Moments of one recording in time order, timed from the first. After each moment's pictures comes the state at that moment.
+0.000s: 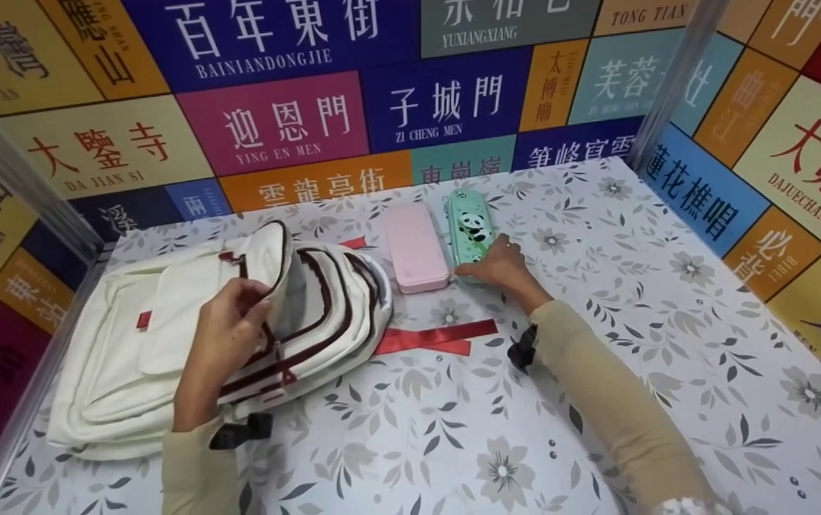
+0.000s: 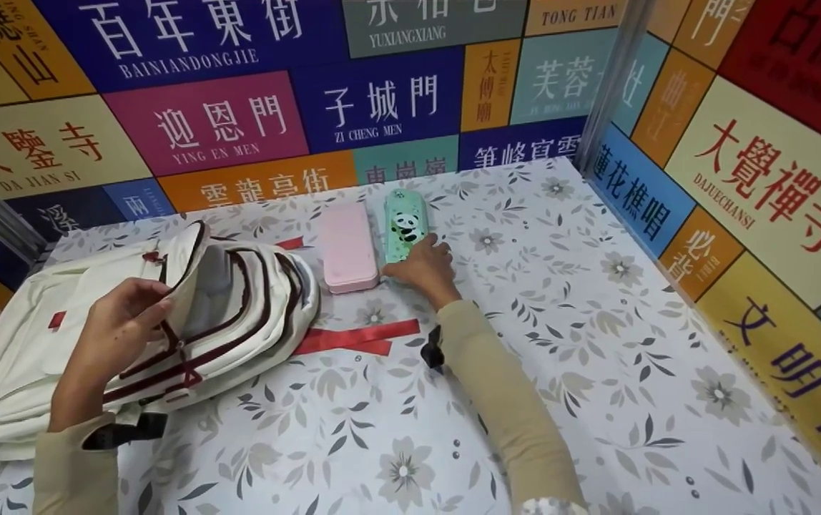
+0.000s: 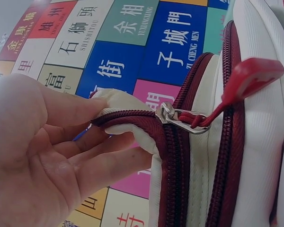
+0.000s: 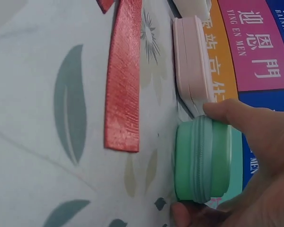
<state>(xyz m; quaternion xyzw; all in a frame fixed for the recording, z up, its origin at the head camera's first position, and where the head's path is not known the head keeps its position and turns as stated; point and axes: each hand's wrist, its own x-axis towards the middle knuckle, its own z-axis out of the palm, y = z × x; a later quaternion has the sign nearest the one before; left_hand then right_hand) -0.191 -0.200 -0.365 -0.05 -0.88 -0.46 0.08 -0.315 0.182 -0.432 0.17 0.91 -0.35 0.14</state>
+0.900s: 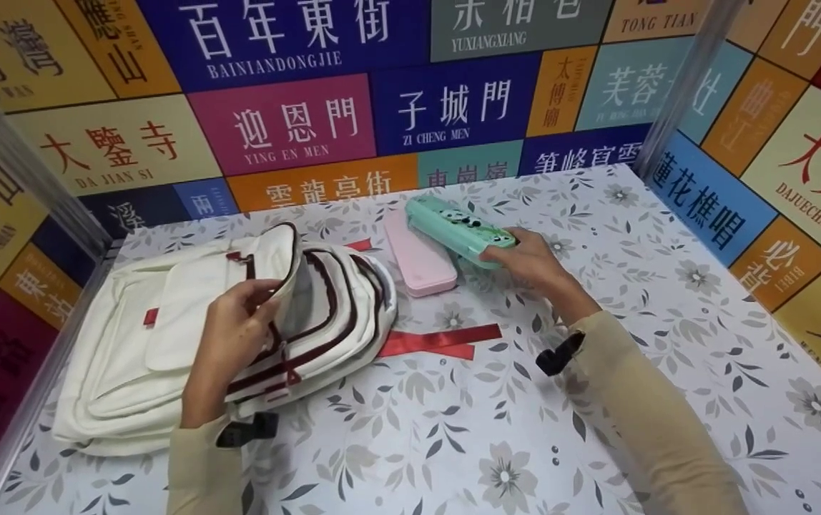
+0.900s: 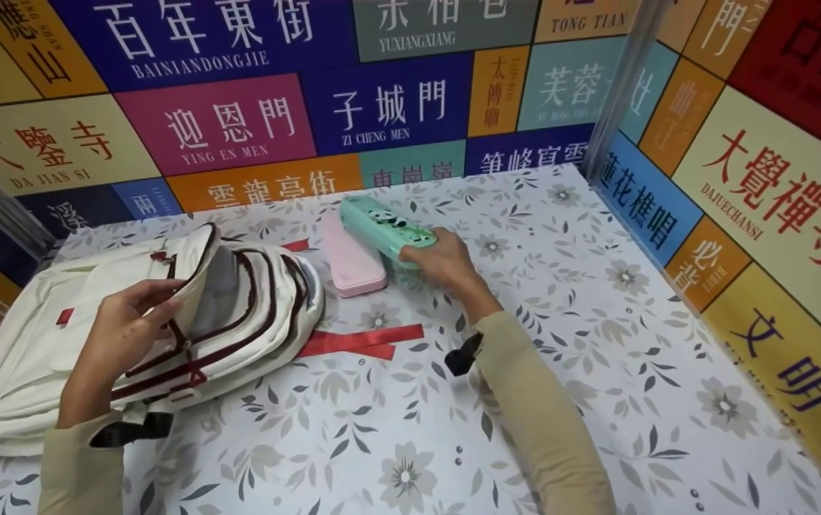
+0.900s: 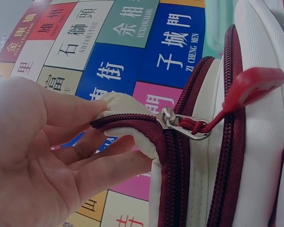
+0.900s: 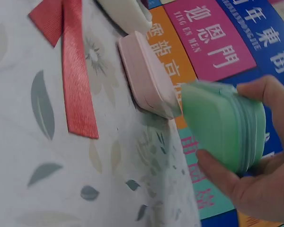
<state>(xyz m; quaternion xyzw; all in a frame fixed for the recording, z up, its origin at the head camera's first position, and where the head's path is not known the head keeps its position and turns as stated) -0.193 -0.198 -0.365 -0.05 -0.88 -0.45 0.09 -0.300 0.212 -0.407 0.09 0.86 -0.49 0.09</state>
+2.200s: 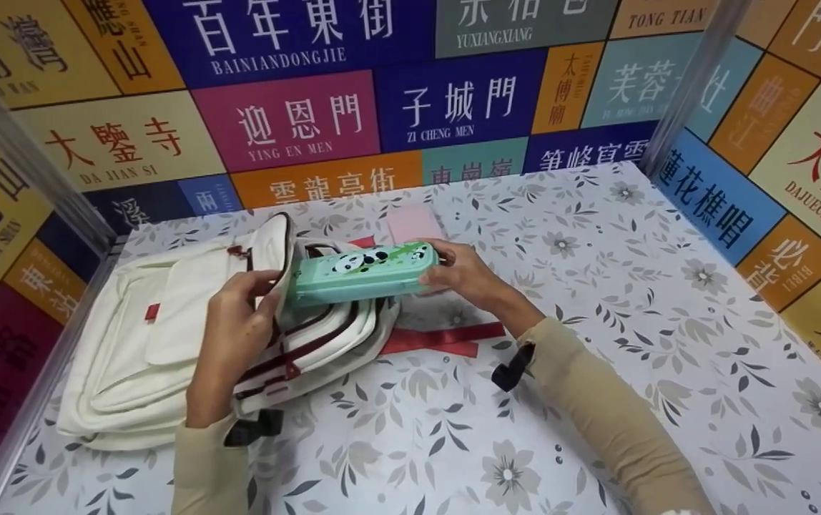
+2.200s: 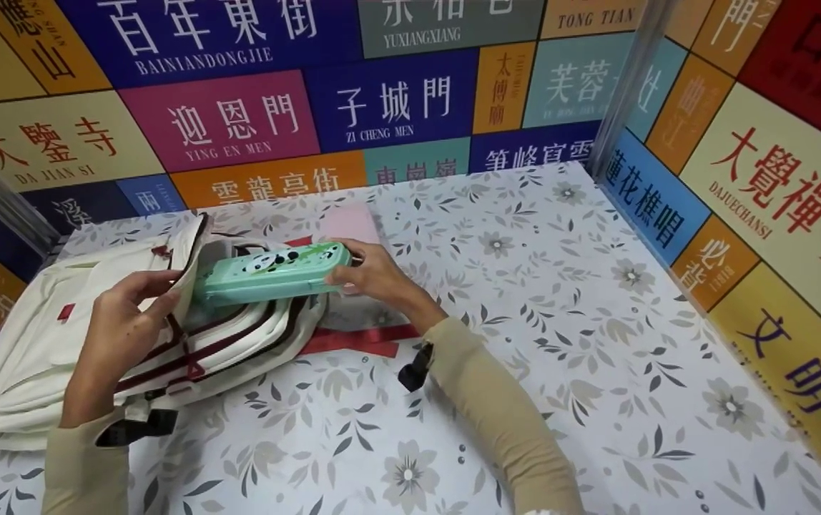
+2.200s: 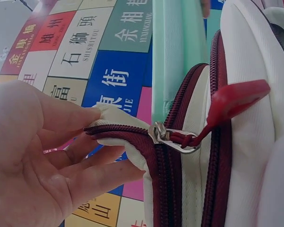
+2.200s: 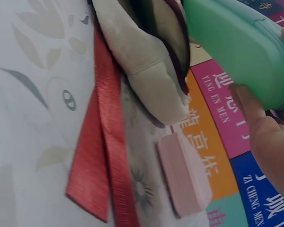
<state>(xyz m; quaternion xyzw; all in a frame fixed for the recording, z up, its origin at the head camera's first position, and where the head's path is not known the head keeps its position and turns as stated) -0.189 -0.190 -0.357 -0.06 -0.90 -0.40 0.18 -0.285 0.129 -0.419 -0.20 0.71 -0.67 0.12</state>
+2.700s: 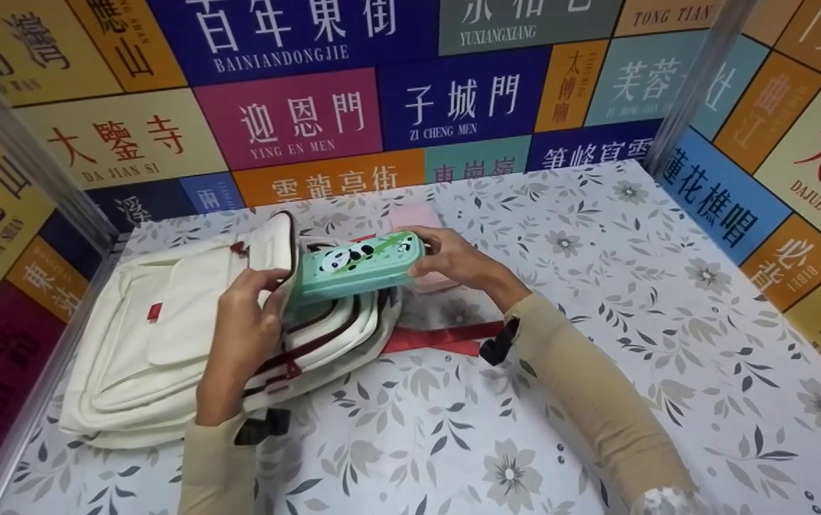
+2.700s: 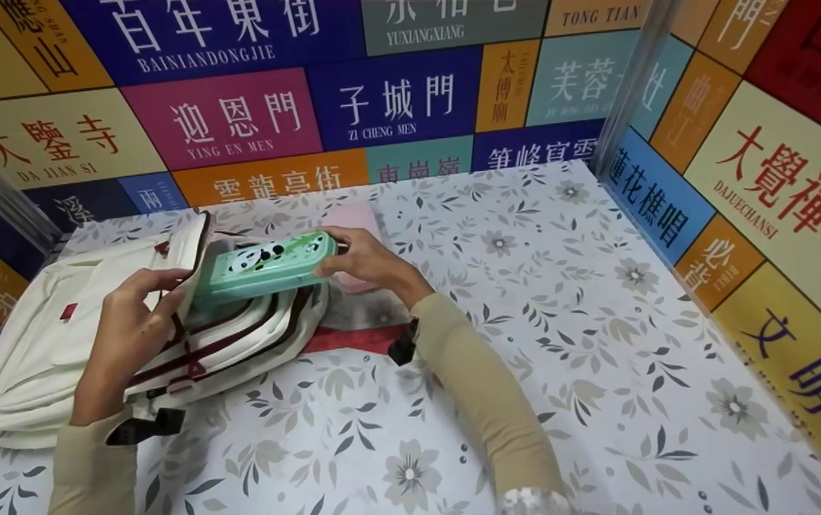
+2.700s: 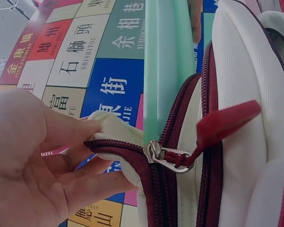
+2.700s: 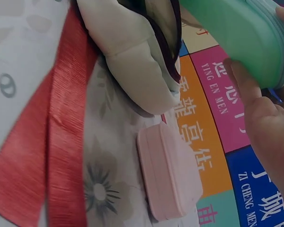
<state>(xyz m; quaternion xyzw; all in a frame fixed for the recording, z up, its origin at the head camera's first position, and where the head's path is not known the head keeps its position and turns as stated) -0.189 -0.186 -0.362 -0.11 -0.89 -0.39 0.22 -0.311 0.117 -0.407 -0.26 0.72 -0.63 0.16</state>
